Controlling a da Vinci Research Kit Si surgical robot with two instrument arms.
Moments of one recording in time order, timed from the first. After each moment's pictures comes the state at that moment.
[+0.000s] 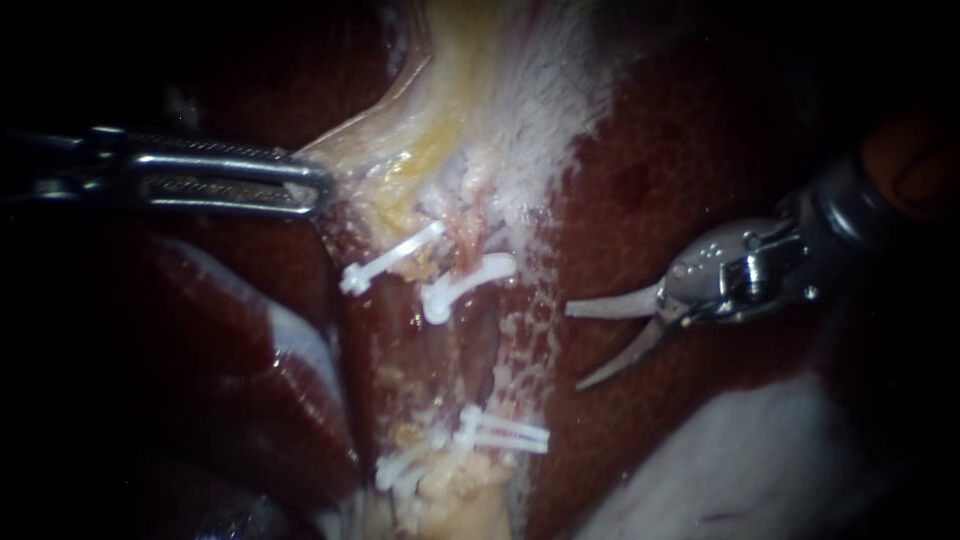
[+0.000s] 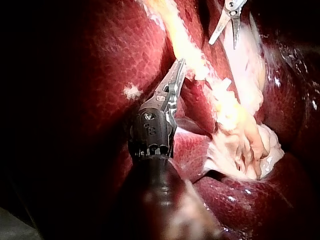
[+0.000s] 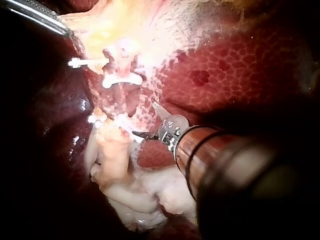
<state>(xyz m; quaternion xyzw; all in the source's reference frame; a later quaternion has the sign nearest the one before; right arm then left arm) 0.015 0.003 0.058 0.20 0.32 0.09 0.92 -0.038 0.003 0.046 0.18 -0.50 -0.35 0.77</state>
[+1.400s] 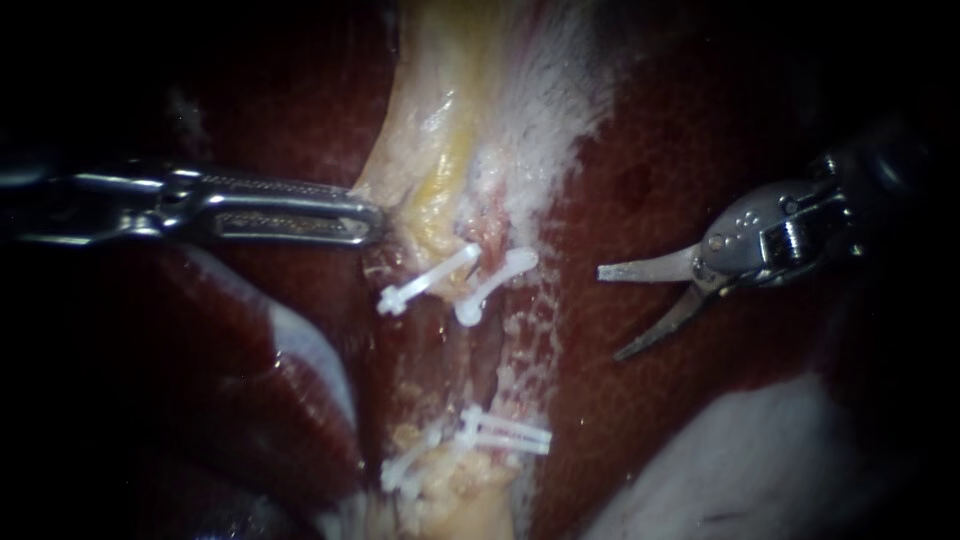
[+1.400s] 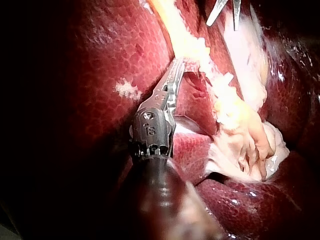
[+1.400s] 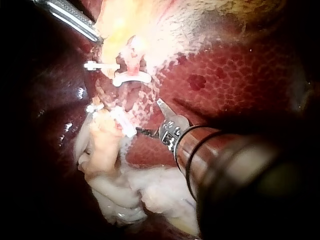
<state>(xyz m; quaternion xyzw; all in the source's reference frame) 0.013 0.004 0.058 0.16 0.33 0.04 0.93 -0.041 0.000 0.053 0.19 -0.48 -0.34 0.79</state>
